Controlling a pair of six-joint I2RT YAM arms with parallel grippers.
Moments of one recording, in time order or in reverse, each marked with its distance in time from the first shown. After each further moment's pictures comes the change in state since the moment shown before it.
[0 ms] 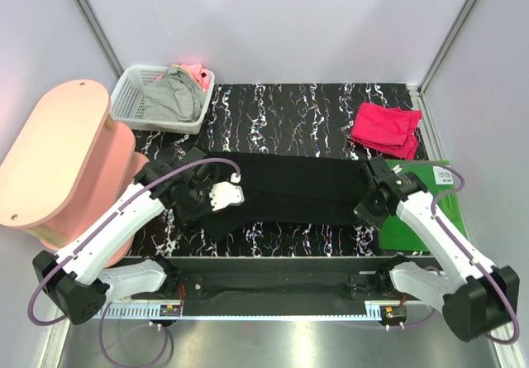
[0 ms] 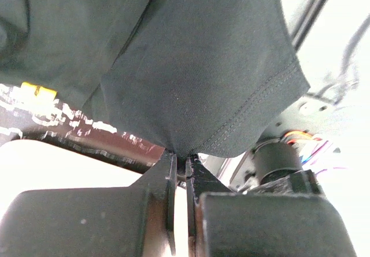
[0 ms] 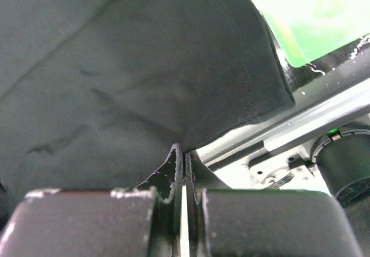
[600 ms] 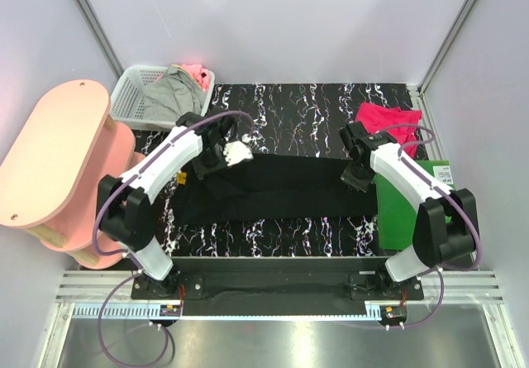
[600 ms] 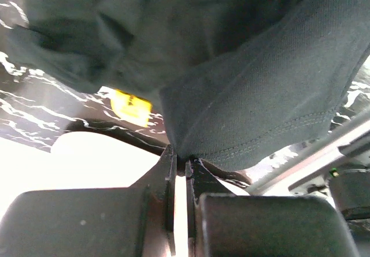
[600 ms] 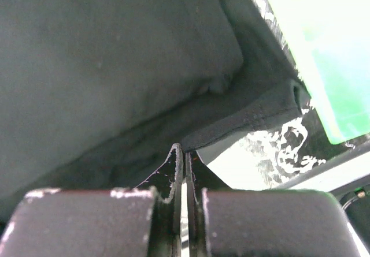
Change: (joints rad) left arm 0.192 0.539 0.295 0.115 -0.176 0.093; right arm -0.034 0.488 0.305 0.137 0.100 -0.104
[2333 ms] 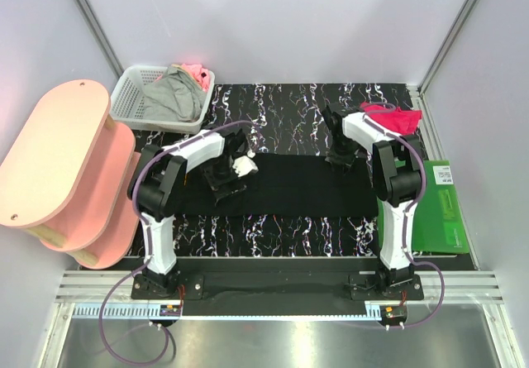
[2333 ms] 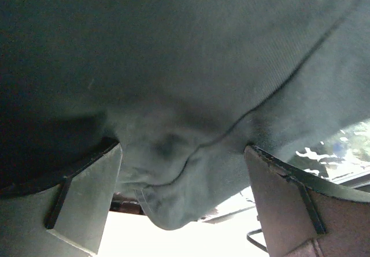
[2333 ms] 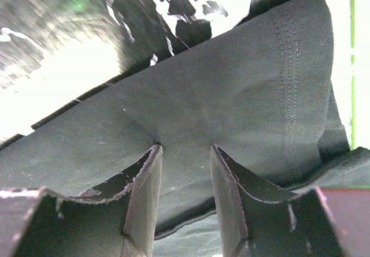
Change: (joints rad) left arm 0.012 0.324 -0.047 0.161 0.056 -0.136; right arm -0.043 0.605 0.455 0.030 0.032 -0.193
